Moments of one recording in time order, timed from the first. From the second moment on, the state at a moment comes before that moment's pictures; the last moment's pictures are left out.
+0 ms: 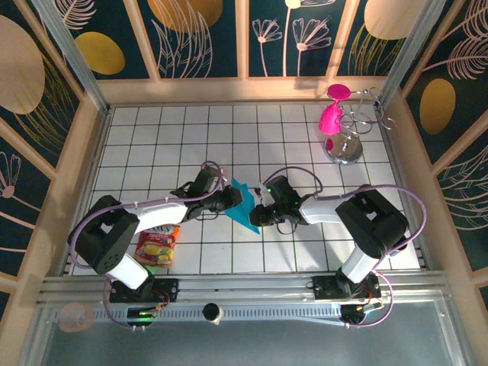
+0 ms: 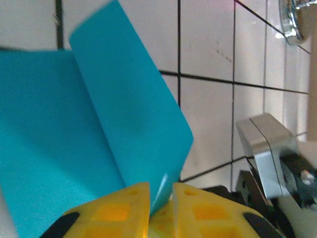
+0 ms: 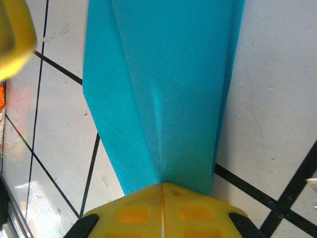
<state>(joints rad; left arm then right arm) -0.69 1.58 0.71 0.12 0.29 -0.98 0.73 1.66 0.65 0.08 -0.47 0.54</state>
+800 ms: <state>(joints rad) -0.71 1.76 0.77 0.17 0.34 -1.06 0.72 1.67 0.65 0.08 -0.48 0.54</state>
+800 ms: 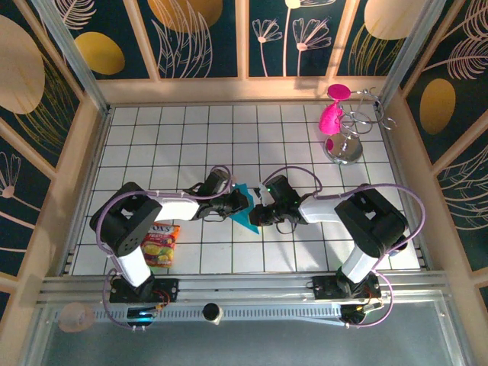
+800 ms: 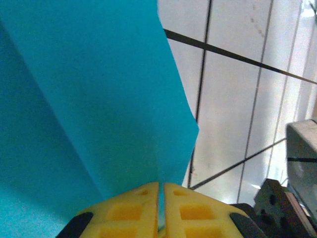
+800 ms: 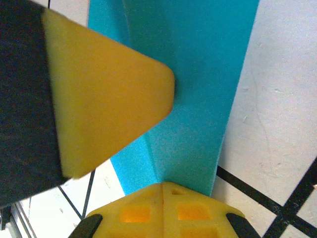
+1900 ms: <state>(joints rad) -0.71 1.77 0.80 0.07 0.23 -1.06 0.71 1.60 0.63 0.08 -0.48 0.58</state>
